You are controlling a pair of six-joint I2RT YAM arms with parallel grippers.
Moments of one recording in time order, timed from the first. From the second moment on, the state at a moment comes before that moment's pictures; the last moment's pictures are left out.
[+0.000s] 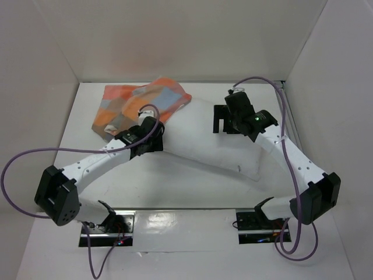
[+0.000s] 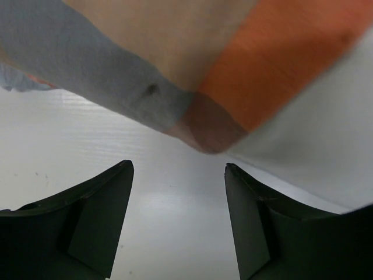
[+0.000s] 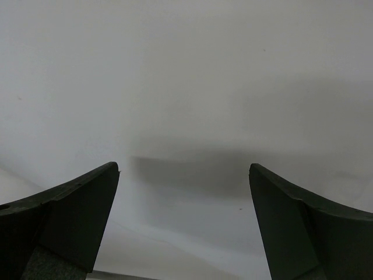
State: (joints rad) left arm -0.64 1.36 1.04 -0.63 -0.43 -0.60; right arm 0.49 1.34 1.33 -0.79 0.25 0.40
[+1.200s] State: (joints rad) left arm -0.67 1.96 2.13 -0.94 -0.08 -0.33; right arm 0.32 1.51 1.47 -0.79 0.12 0.40
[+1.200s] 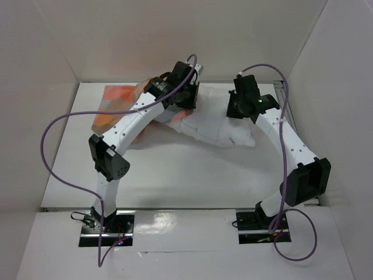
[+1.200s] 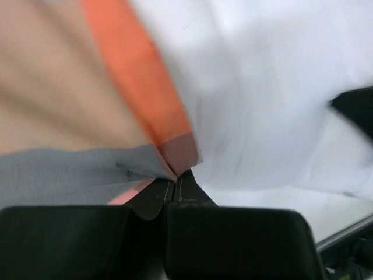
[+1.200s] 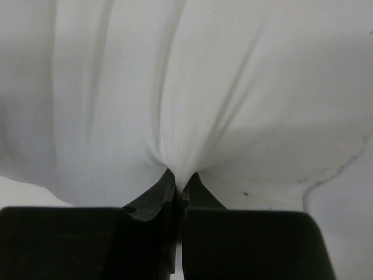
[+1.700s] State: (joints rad) left arm -0.68 1.85 1.83 -0.98 0.10 -0.32; right arm 0.54 1.29 1.06 -0.68 0.12 0.64
